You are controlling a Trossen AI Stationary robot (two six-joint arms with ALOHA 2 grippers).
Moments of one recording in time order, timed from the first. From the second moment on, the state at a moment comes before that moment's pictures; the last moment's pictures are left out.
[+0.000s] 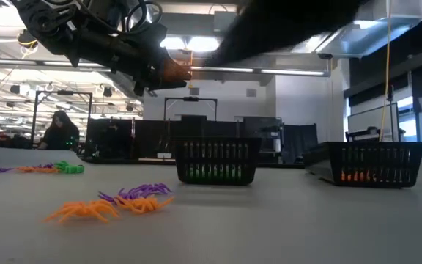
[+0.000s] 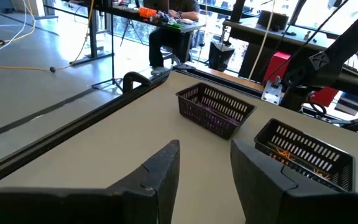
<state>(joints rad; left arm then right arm) 0.24 1.31 0.51 0.62 -0.18 -0.23 0.61 1.95 1.29 -0.09 0.51 0.16</state>
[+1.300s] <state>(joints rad) 0.24 1.31 0.51 0.61 -0.18 -0.23 0.78 1.05 0.42 -0.29 0.94 1.01</state>
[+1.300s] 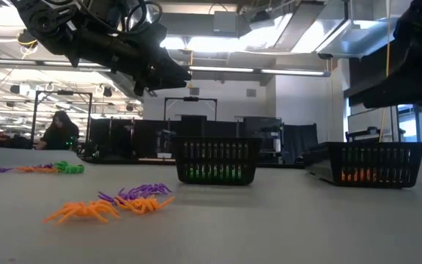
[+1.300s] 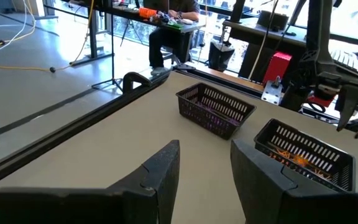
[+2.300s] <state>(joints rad) 0.24 1.31 0.51 0.61 -0.18 -0.23 0.60 1.86 1.07 0.20 0.39 0.15</state>
